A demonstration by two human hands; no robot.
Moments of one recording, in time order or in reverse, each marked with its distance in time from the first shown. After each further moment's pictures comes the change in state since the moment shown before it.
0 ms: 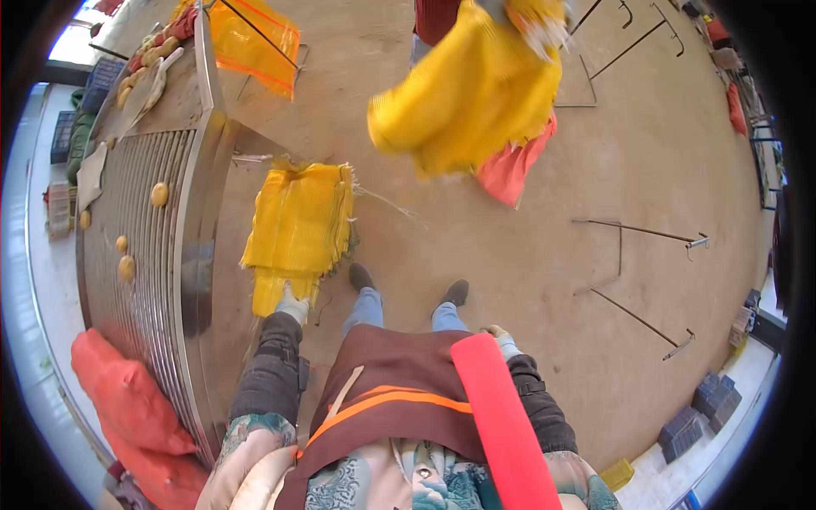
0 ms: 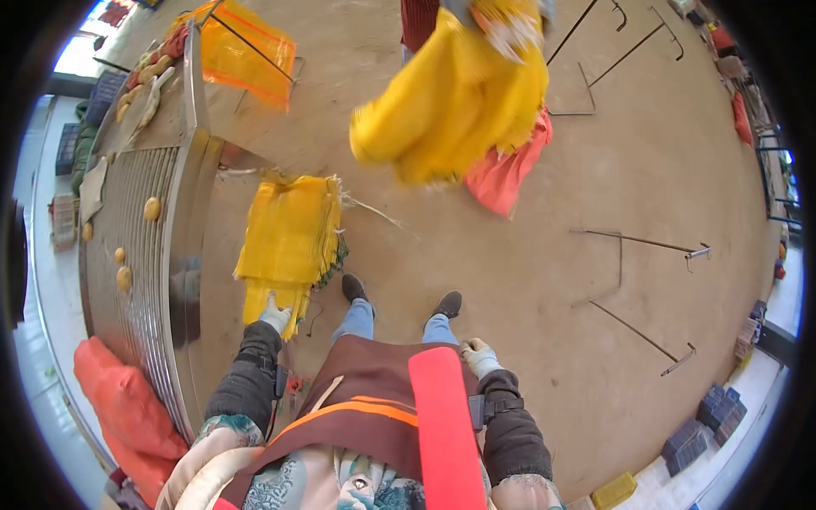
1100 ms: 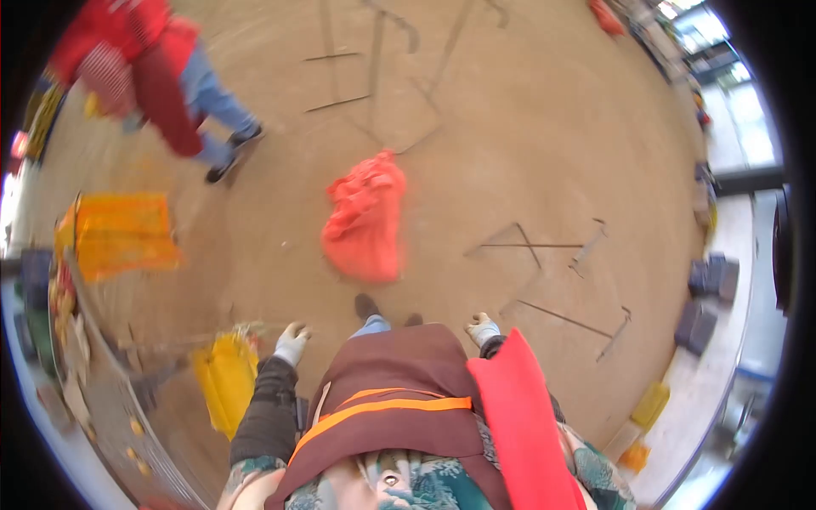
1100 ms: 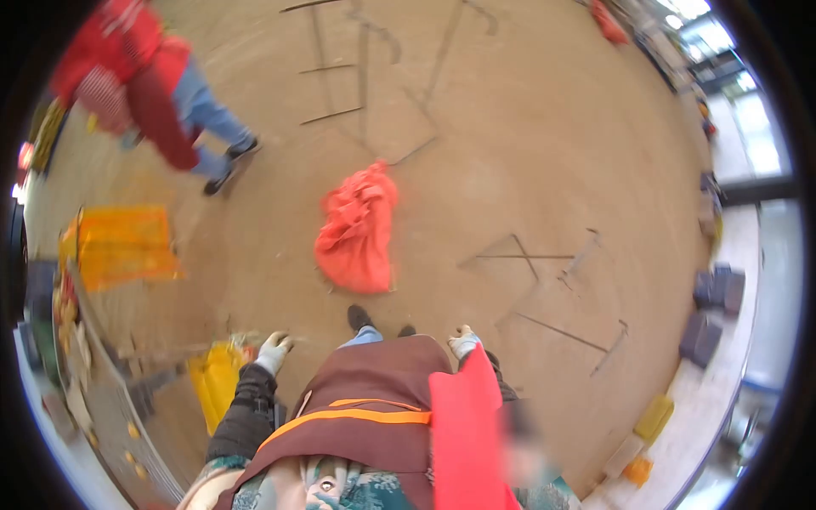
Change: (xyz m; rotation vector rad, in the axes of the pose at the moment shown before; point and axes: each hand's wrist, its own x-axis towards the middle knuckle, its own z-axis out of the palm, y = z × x) left_hand -0.025 0.467 0.015 -0.240 -0.240 0.648; right_hand 0.094 -0.070 -0.348 -0.080 0.402 0.342
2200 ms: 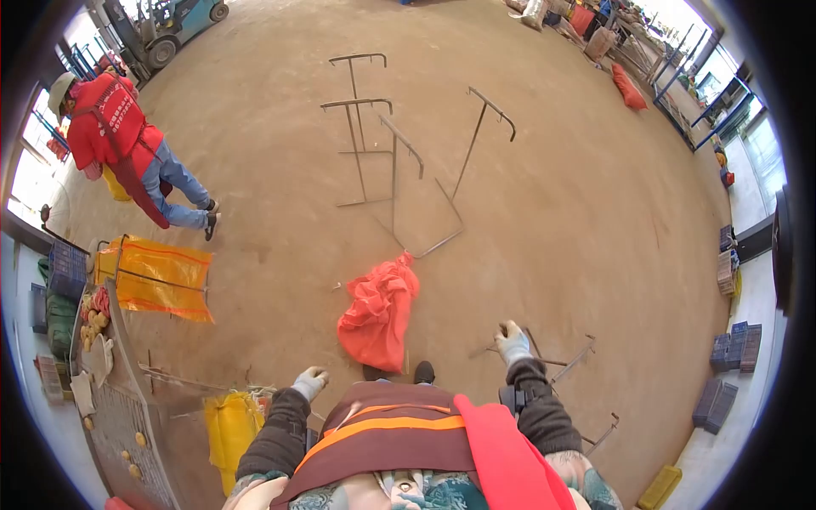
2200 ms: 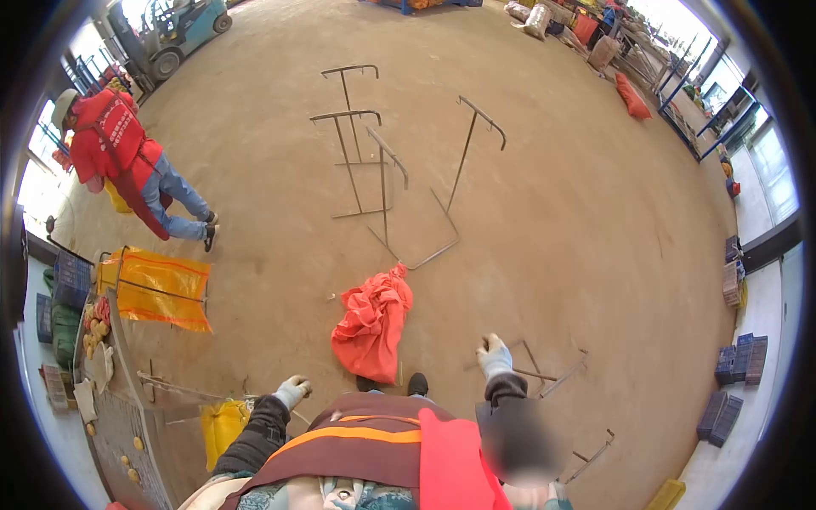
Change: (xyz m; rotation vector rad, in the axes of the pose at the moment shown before) left_hand 0.055 0.145 0.018 0.002 -0.010 -0.080; right_hand 0.062 -0.133 -0.244 0.118 0.443 -0.541
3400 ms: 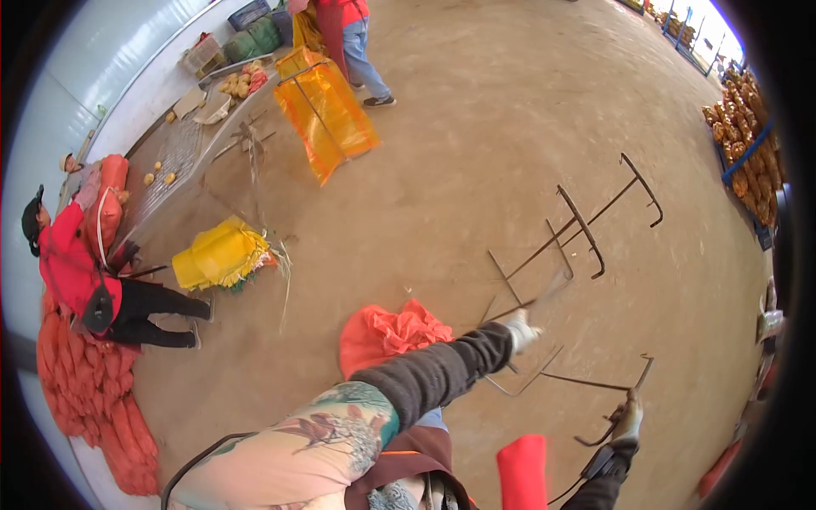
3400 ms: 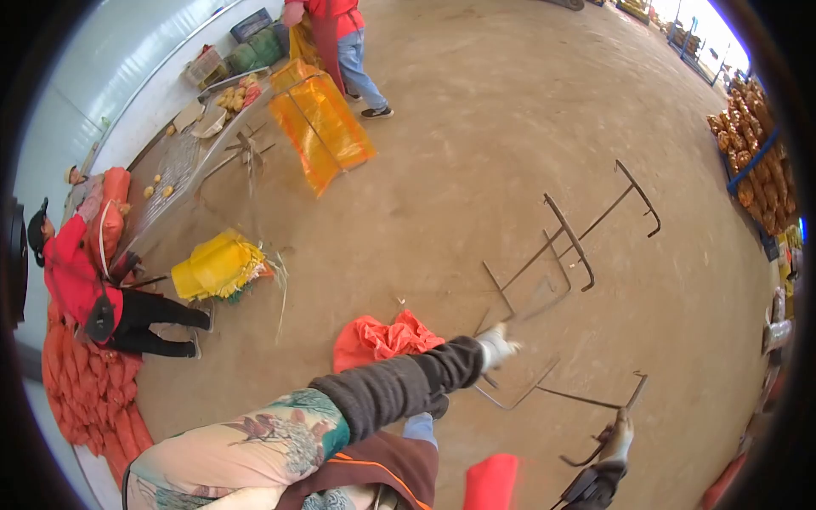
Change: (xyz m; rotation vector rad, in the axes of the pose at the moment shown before) left_hand 0.354 0.533 0.035 -0.733 0.368 0.029; right_hand 0.620 -0.269 -0.129 0.517 -0.450 -0.138
